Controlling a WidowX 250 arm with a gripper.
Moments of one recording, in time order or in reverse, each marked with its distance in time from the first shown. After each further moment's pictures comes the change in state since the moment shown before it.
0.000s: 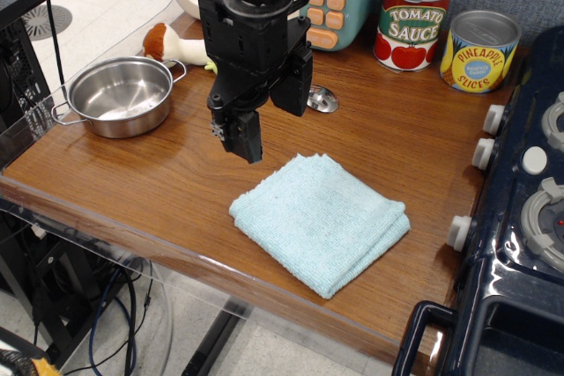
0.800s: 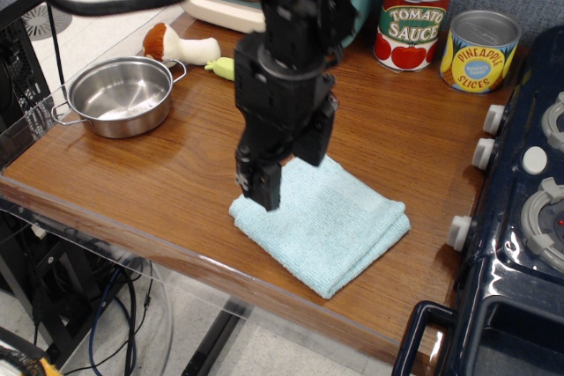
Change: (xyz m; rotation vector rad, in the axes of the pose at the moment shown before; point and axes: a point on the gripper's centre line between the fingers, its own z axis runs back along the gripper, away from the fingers) arm -0.026 0.008 -0.033 0.064 -0.024 -0.053
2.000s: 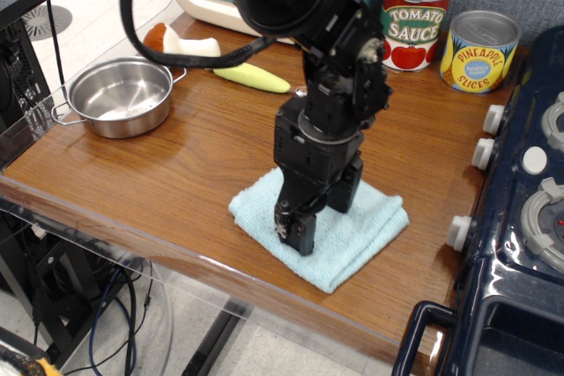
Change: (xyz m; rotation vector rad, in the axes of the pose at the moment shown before) arm -0.010 -0.010 -0.052 0.024 0.003 0.035
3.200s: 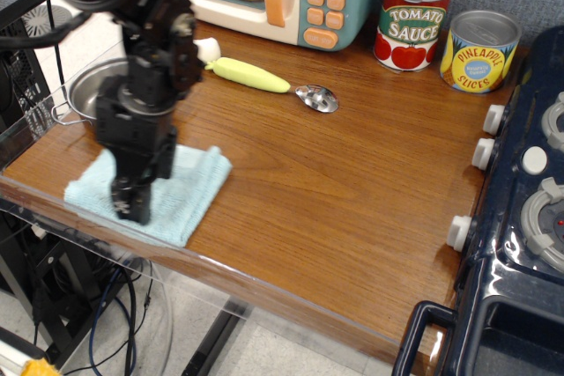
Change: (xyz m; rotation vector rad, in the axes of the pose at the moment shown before) arm 0.132 0.069 -0.008 0.126 -0.178 0.458
